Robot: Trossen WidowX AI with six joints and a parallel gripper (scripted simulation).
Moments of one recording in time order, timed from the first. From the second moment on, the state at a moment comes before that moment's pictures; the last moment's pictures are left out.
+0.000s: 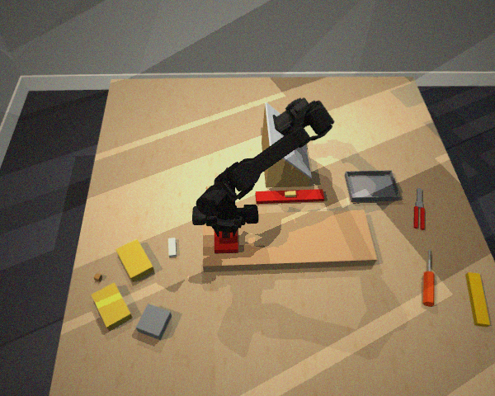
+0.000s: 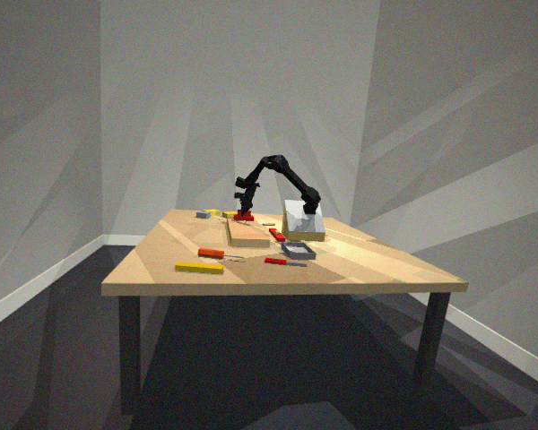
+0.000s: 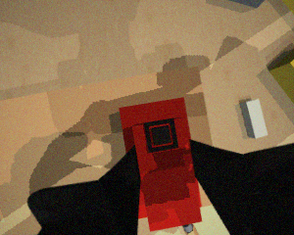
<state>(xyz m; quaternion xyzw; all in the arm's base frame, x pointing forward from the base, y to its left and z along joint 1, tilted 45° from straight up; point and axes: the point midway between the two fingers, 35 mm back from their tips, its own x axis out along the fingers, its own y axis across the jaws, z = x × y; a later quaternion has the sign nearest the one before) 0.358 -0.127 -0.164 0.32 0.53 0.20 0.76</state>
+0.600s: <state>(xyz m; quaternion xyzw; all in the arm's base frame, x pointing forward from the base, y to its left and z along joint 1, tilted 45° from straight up) 0.354 -0.138 -0.159 0.32 0.54 0.21 0.75</state>
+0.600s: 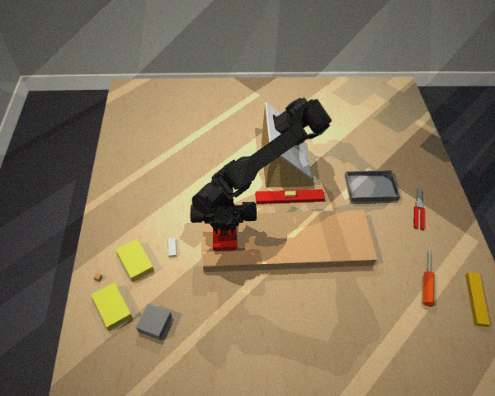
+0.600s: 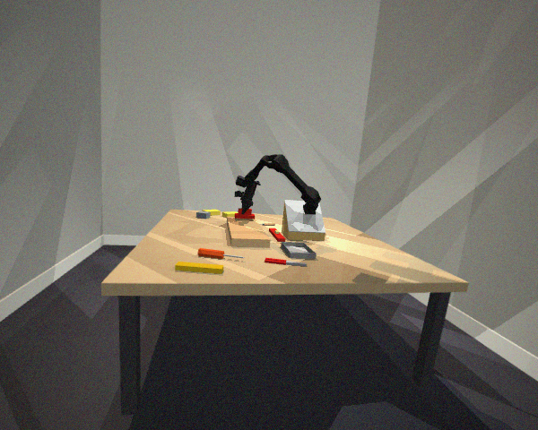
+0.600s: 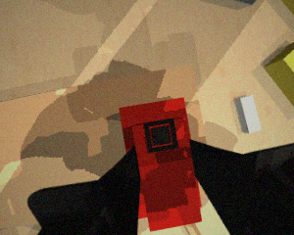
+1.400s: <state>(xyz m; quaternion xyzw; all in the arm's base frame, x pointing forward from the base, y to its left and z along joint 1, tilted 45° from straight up) 0.366 -0.182 -0.075 0.28 0.54 0.22 0.76</state>
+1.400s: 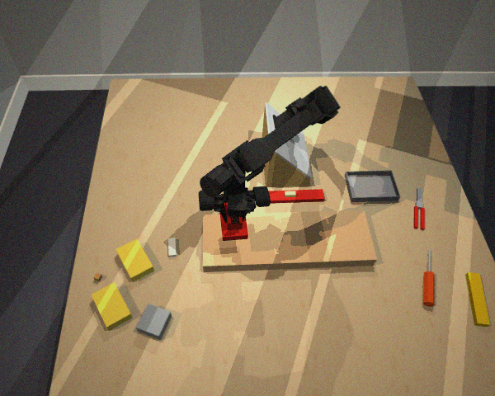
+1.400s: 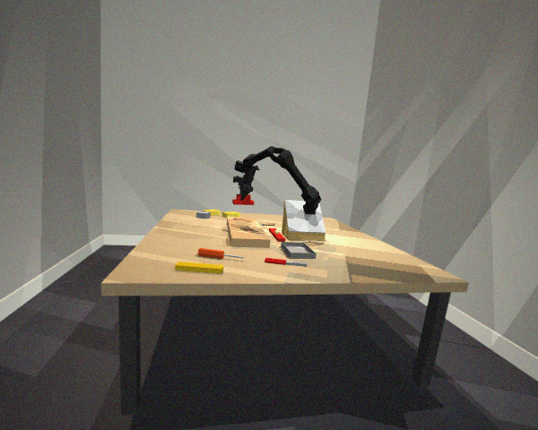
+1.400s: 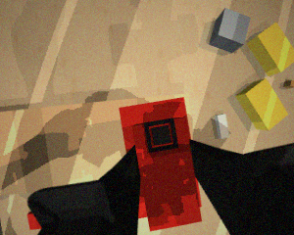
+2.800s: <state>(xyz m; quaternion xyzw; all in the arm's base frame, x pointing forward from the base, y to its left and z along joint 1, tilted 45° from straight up) 0.381 0.047 0.120 0.01 0.43 0.42 0.80</state>
